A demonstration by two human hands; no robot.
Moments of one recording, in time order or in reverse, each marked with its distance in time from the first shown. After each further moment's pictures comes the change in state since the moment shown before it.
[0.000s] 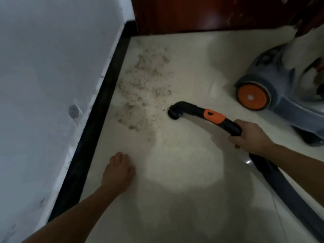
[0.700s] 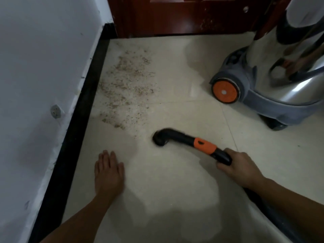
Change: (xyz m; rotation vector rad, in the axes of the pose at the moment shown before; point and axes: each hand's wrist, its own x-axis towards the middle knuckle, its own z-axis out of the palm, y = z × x) left_hand -0.007 0.009 0.040 -0.075 0.237 -0.079; right_hand -0.130 0.004 0.032 -0.054 0.023 0.125
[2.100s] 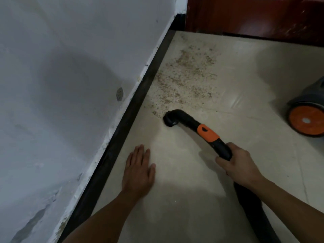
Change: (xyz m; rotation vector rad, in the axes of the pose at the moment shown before) left_hand 0.000 -0.049 0.008 -0.021 0.081 0.050; right_hand 0.095 -0.137 0.066 0.201 -0.068 -0.193
